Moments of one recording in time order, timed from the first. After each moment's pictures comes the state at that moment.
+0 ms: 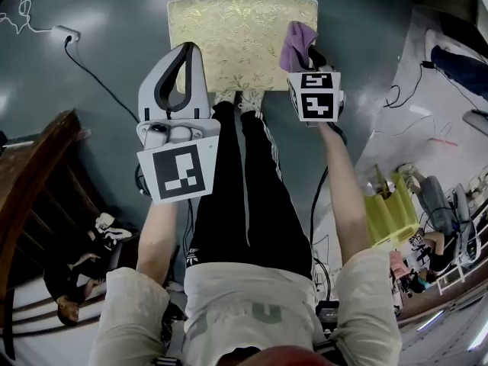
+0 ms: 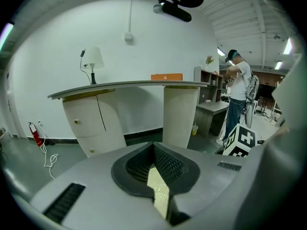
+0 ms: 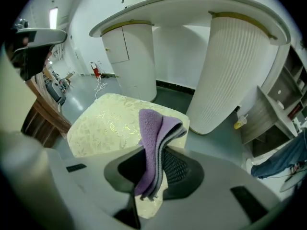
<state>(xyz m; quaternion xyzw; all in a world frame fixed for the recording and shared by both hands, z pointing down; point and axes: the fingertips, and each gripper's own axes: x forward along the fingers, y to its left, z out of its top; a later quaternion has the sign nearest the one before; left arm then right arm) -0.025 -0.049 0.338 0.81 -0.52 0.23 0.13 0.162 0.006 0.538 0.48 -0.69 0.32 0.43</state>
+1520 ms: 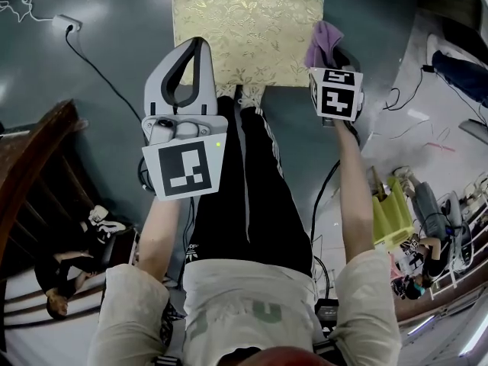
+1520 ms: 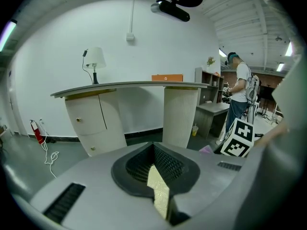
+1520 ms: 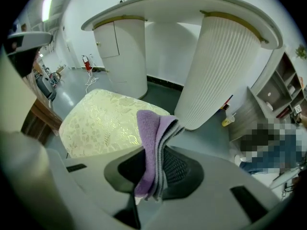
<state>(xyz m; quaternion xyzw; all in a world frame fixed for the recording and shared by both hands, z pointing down) -0.023 -0.037 0.337 0.81 -0.52 0.23 0.13 0.209 0.009 0.530 0.51 -0.65 0.31 0.47</state>
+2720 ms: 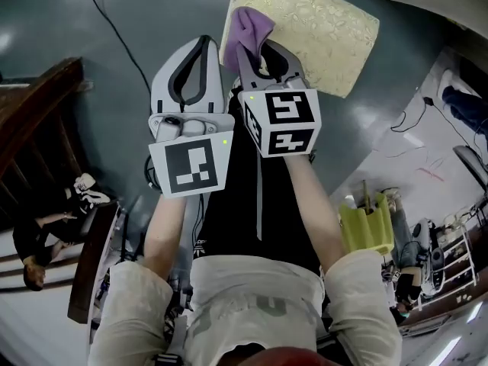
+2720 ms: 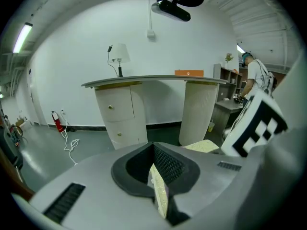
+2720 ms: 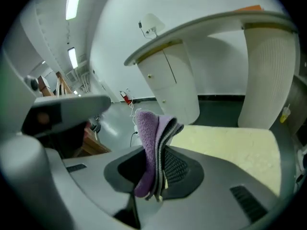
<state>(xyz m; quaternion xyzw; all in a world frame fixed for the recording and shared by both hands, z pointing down) -0.135 -0.008 0.348 0.75 -0.60 0.24 0.17 -0.086 0.013 0.442 0.39 -0.80 0.37 0.26</state>
